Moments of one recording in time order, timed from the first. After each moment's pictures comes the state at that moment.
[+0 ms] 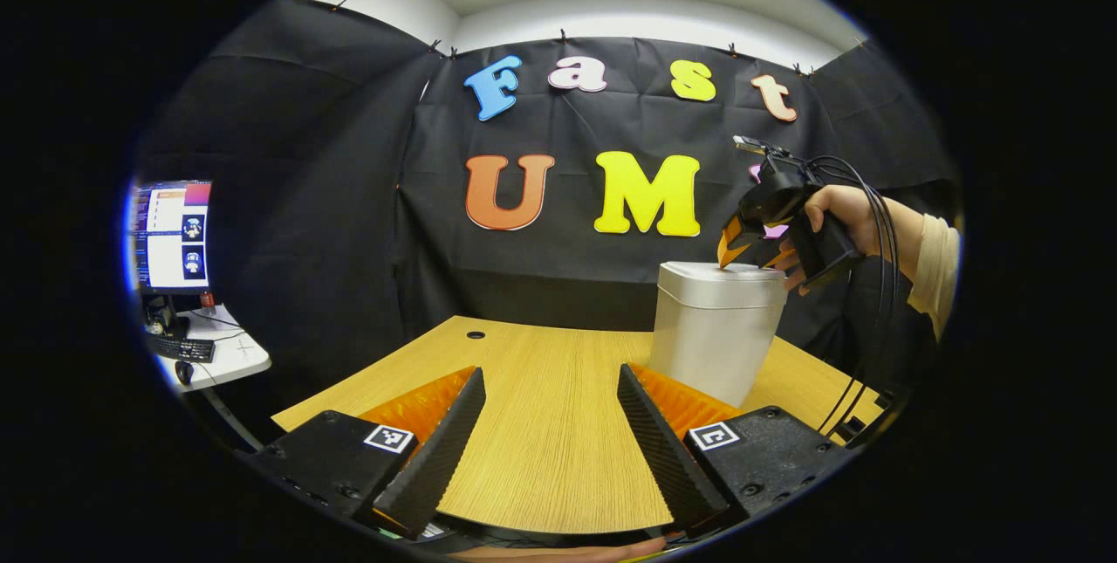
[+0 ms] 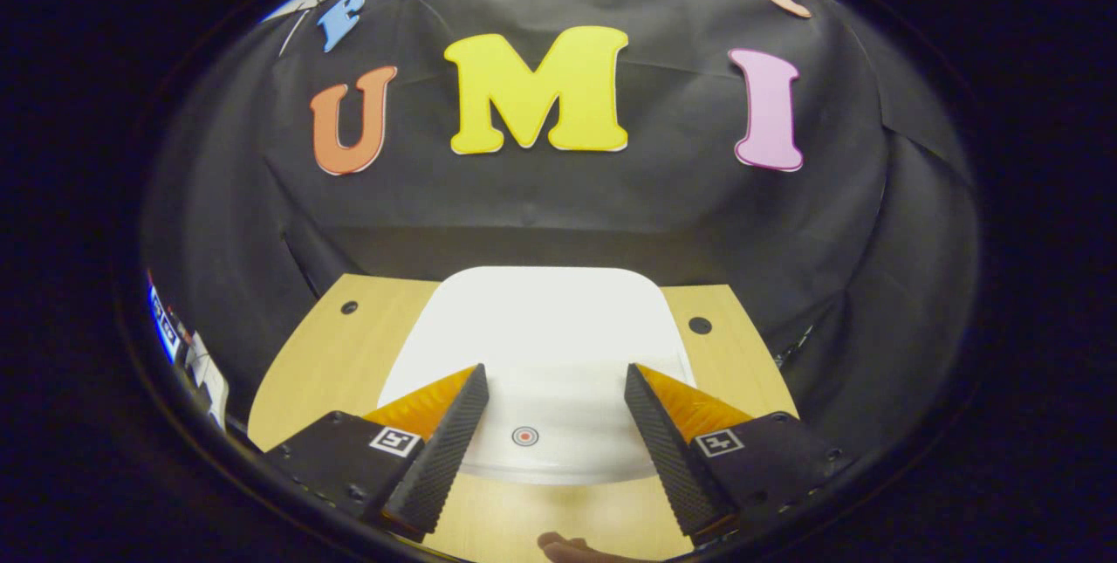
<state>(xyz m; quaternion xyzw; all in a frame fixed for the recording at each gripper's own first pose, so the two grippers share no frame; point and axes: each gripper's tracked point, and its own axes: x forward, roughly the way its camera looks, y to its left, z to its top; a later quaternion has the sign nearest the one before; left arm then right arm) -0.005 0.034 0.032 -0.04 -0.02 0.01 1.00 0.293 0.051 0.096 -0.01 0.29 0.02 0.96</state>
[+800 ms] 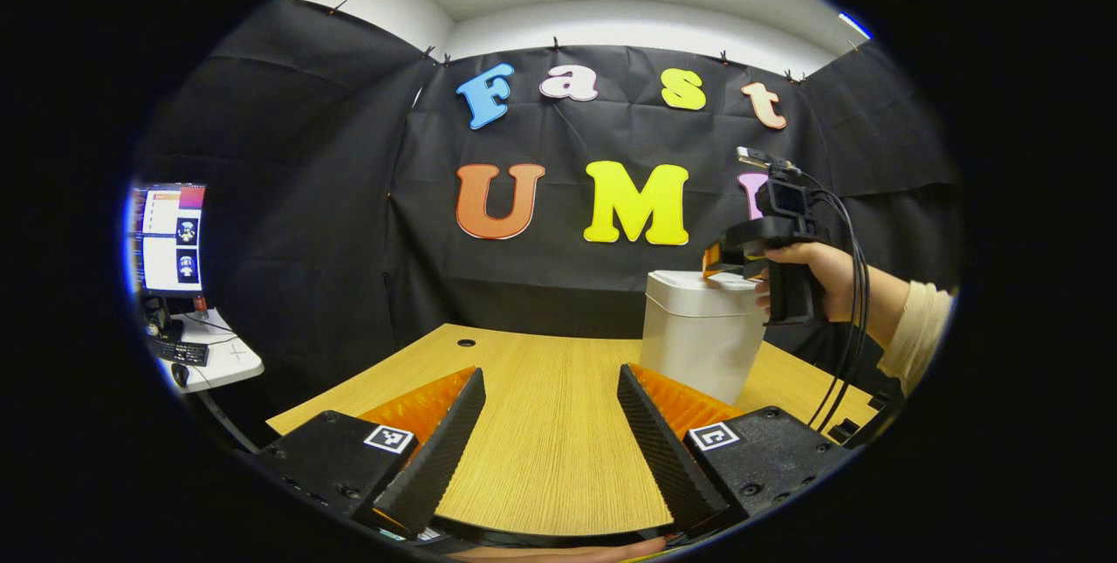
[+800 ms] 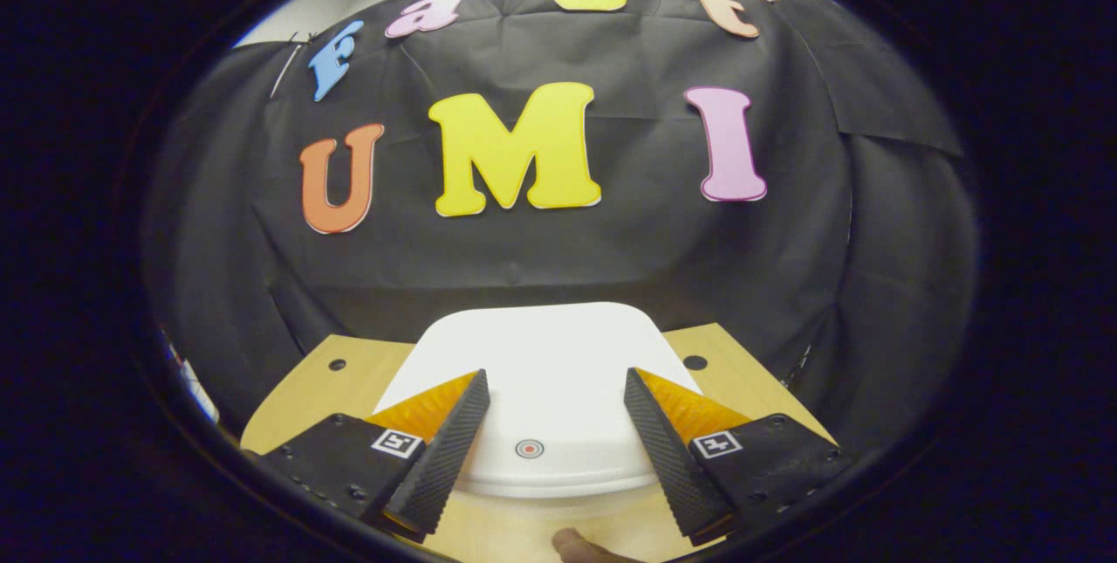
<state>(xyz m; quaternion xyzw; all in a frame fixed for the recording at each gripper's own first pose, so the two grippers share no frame) -0.007 0.030 0.037 -0.04 -0.04 0.00 1.00 0.294 0.052 0.100 0.03 0.14 -0.01 0.99</state>
